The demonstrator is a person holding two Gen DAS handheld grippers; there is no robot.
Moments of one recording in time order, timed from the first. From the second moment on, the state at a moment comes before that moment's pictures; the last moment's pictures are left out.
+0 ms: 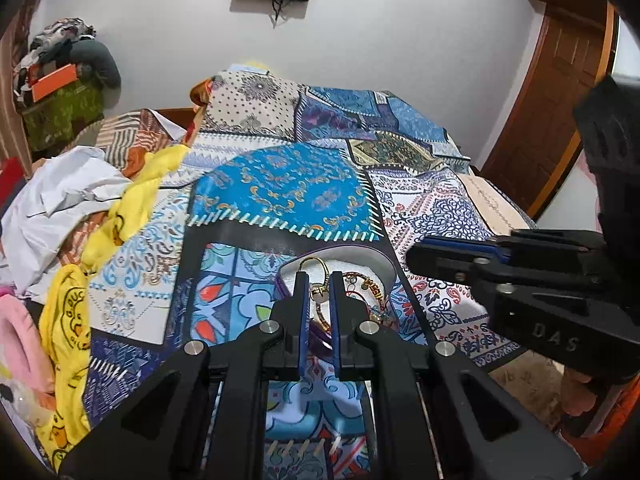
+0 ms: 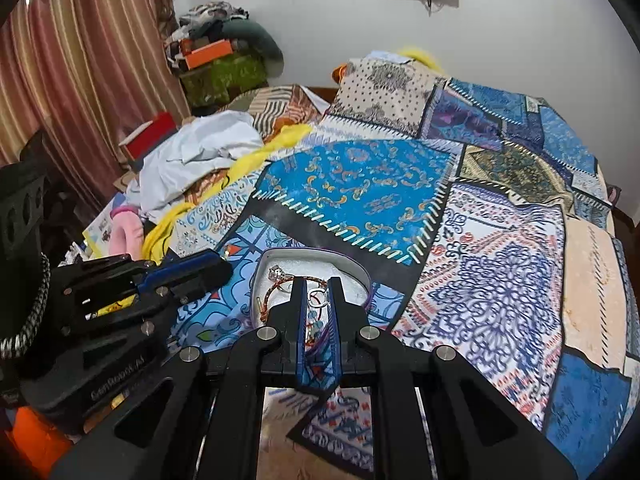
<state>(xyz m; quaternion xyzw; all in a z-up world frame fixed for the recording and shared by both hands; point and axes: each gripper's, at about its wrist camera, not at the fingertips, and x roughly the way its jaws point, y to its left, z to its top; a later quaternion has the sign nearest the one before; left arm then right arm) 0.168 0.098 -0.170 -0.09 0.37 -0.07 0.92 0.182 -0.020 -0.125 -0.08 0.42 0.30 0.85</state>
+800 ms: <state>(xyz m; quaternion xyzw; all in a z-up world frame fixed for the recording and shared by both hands) 0.178 0.096 -0.182 -0.10 0.37 -0.09 0.92 0.204 -0.009 -0.151 -0.06 0.47 0.30 0.83</state>
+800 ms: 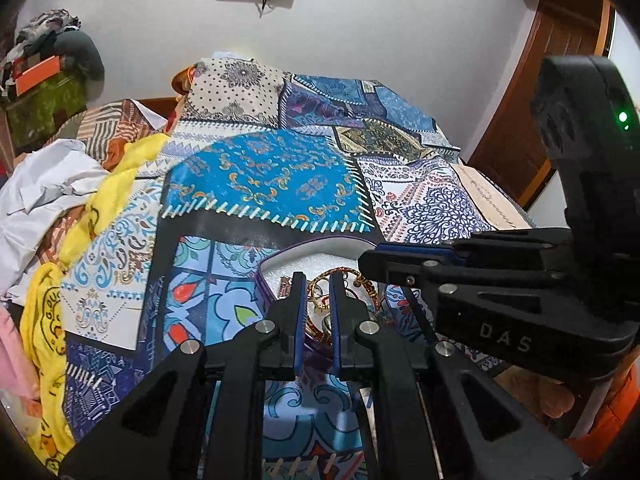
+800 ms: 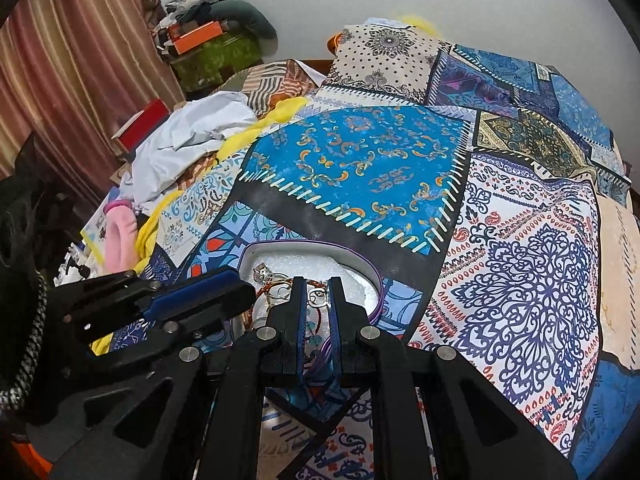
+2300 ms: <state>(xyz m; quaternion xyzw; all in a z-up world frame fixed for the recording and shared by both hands) -0.024 0.066 0.029 -0.04 0.05 0.05 1.00 0.022 -0.099 0.045 -0.02 0.10 0.17 0.98</state>
